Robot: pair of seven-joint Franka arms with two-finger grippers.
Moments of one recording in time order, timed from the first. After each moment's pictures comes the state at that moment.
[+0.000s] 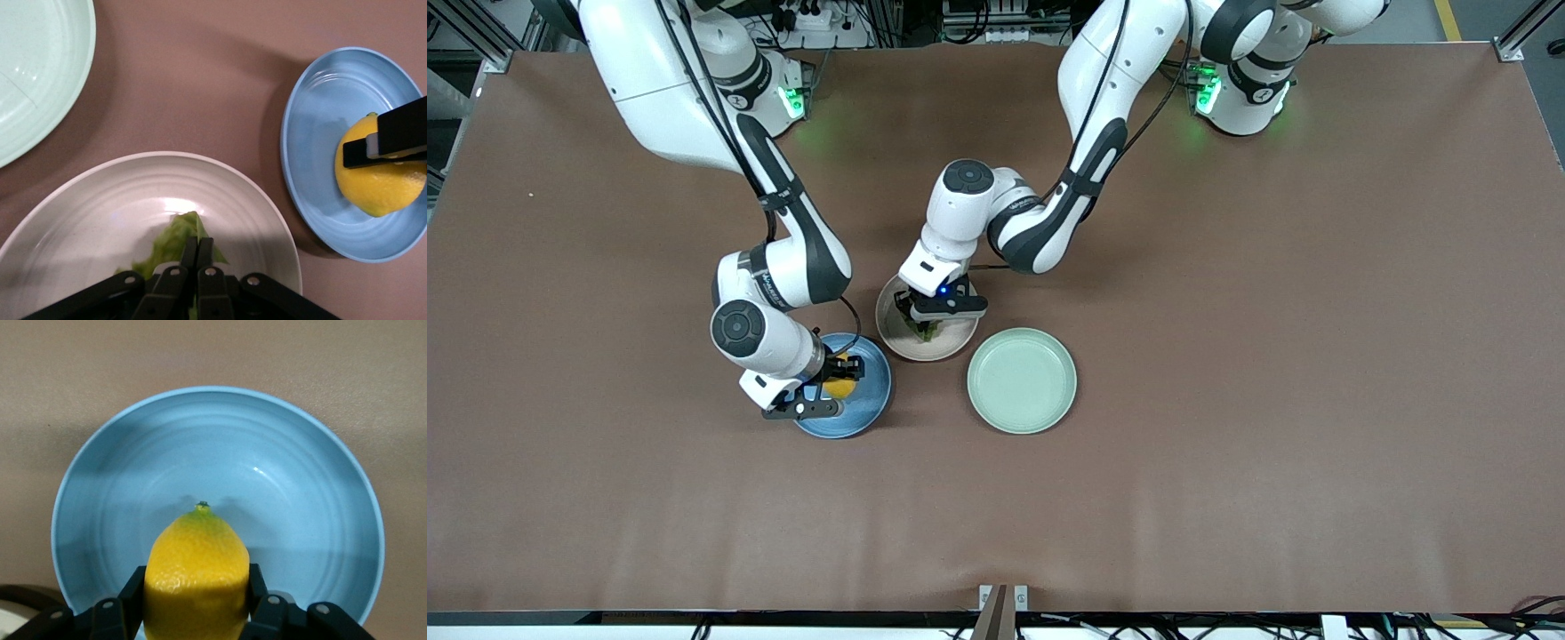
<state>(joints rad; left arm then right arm) -0.97 0.95 0.03 -1.36 0.10 2.76 -1.27 0.37 0.64 -0.04 -1.75 0.15 2.35 0.18</state>
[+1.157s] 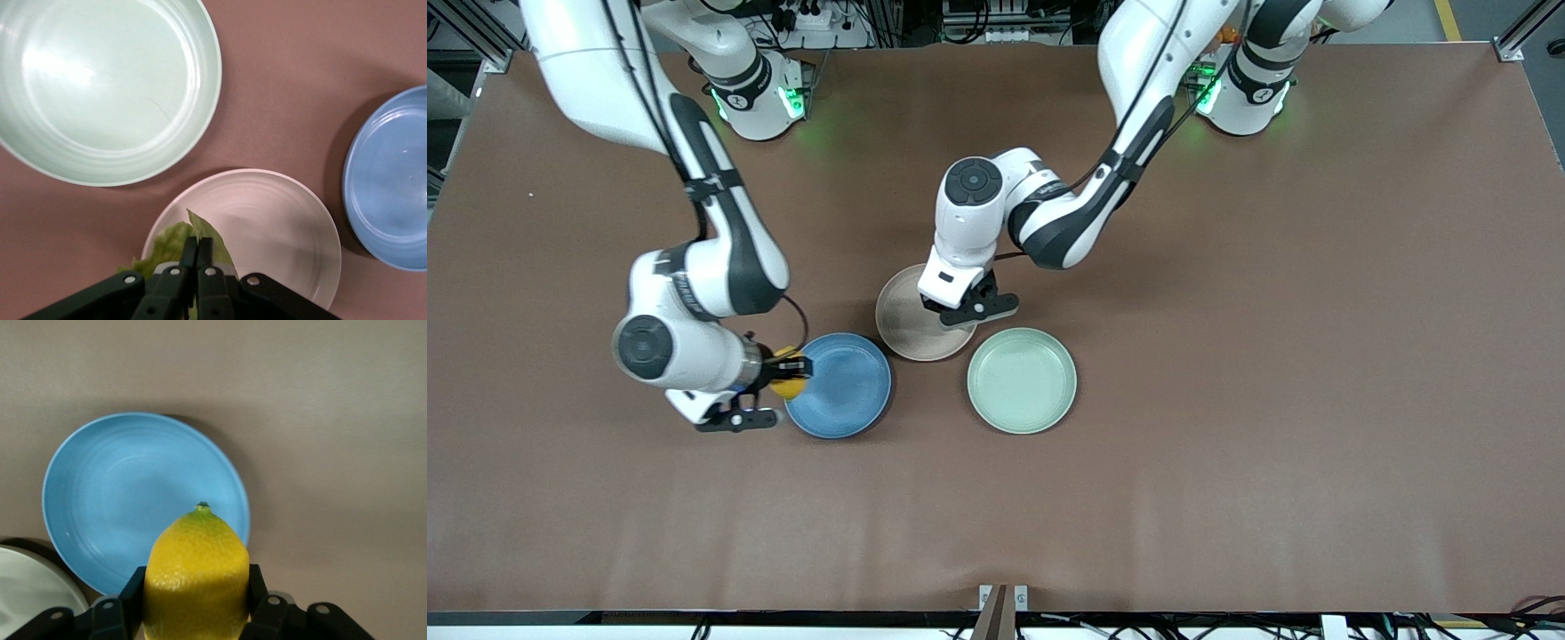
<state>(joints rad) -0.76 0.77 -0.14 -1.36 0.10 2.30 -1.24 0.25 0.55 -0.06 -1.63 0.15 2.05 0.04</state>
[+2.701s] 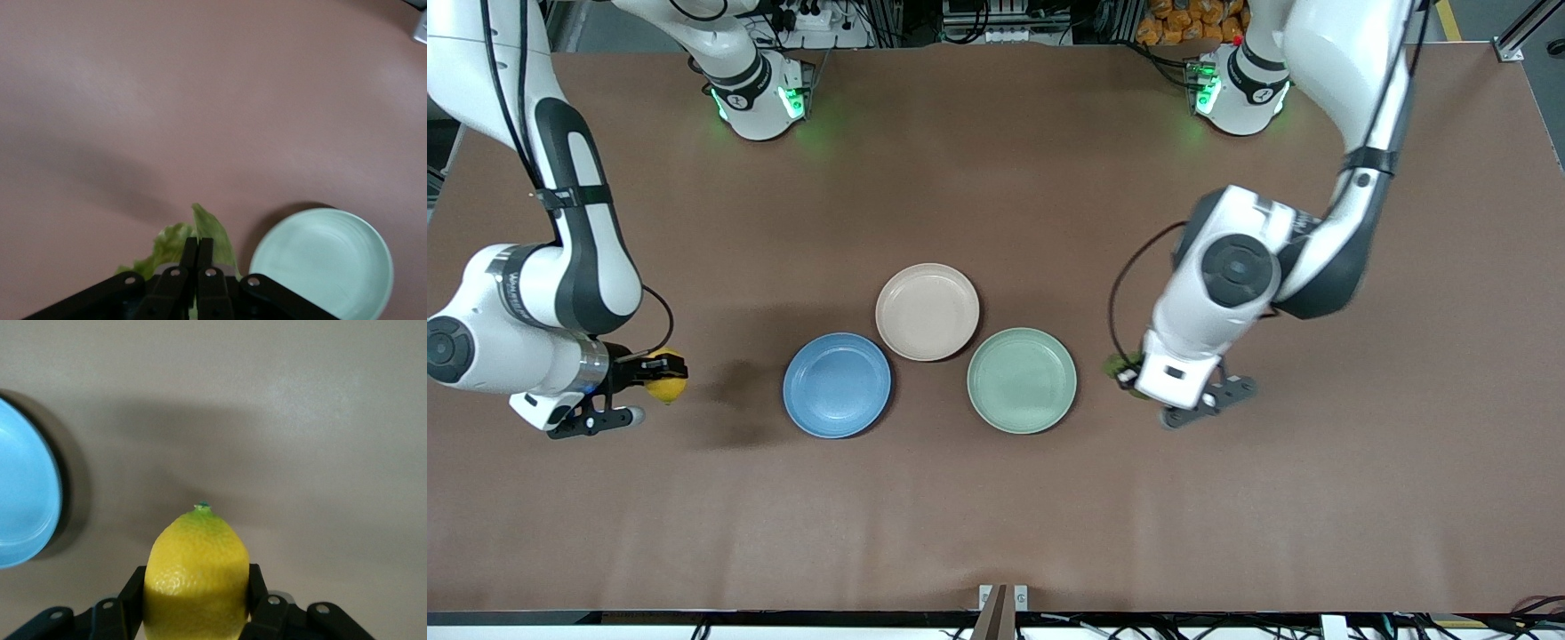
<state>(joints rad) -0.30 0.56 -0.15 -1.41 0.10 2.04 -0.82 0.00 0.51 -0.07 -1.71 0.10 2.09 -0.29</state>
